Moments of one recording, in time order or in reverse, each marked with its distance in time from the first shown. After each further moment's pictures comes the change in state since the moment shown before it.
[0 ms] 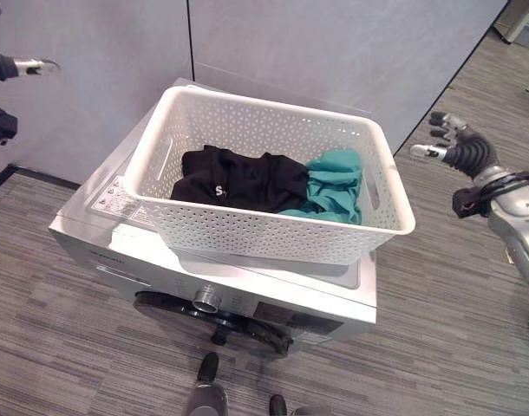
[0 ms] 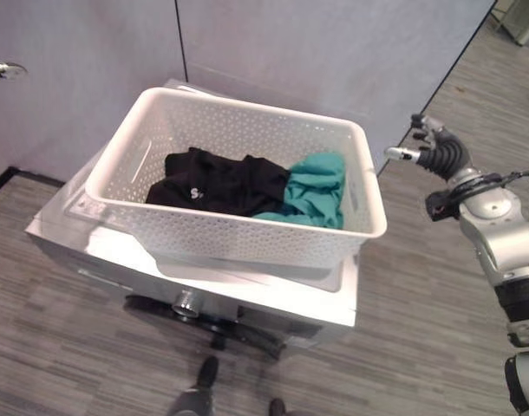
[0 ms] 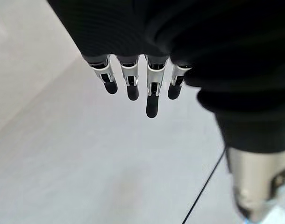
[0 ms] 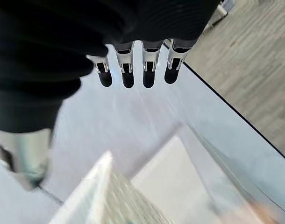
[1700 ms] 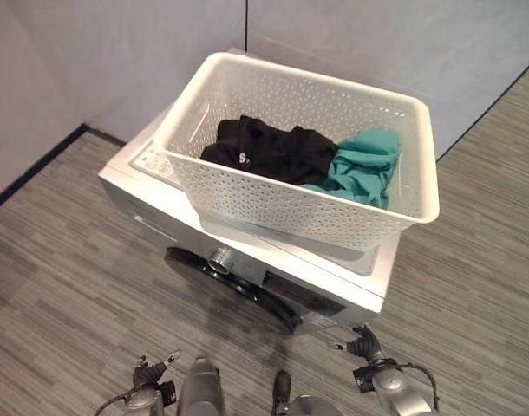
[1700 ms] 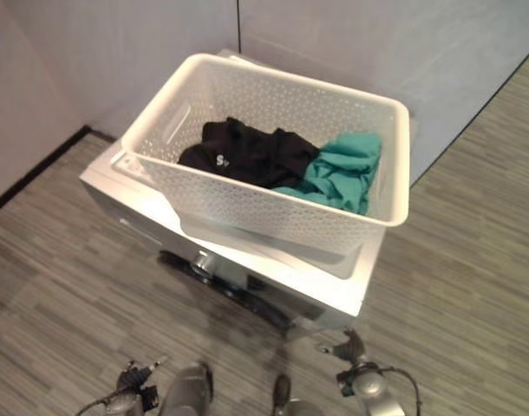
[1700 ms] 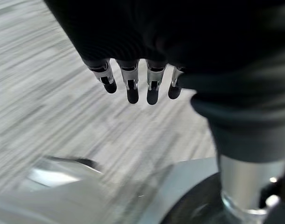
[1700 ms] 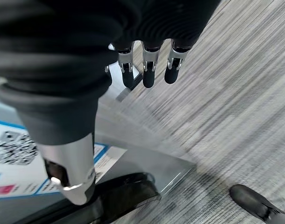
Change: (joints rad) left arm 0.692 -1.017 0.063 0.673 -0.156 -0.112 0.050; right arm 0.677 0.665 0.187 0.391 -0.396 -0.177 -0.179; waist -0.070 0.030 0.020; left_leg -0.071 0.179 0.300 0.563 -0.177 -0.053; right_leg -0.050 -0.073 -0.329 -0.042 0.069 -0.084
